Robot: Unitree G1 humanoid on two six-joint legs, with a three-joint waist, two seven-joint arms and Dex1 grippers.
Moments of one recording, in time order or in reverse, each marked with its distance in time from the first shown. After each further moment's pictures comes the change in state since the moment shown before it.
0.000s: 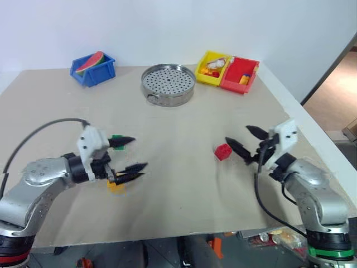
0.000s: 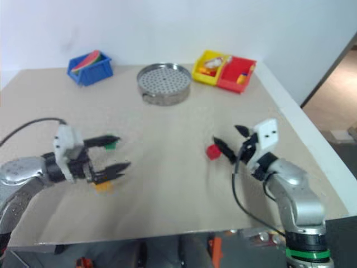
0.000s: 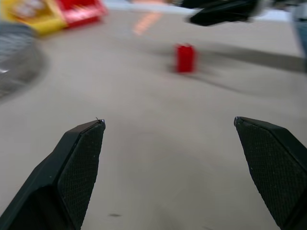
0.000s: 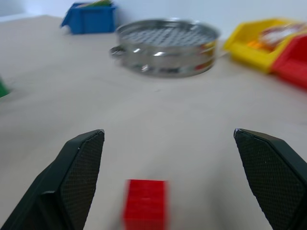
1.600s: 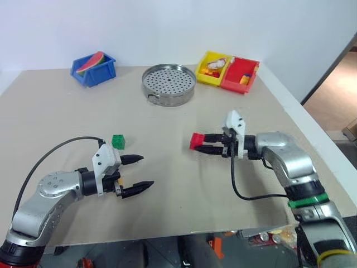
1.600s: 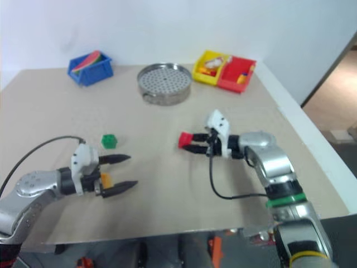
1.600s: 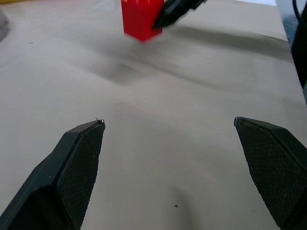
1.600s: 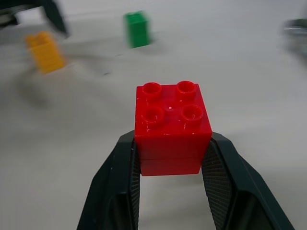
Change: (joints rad) left arm 0.118 -0.072 -0.003 0.007 0.094 -0.072 0.025; right arm -0.521 -0.049 0.414 0.558 -0.162 -0.164 0.688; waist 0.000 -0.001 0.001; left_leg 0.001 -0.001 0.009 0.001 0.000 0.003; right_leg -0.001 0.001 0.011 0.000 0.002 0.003
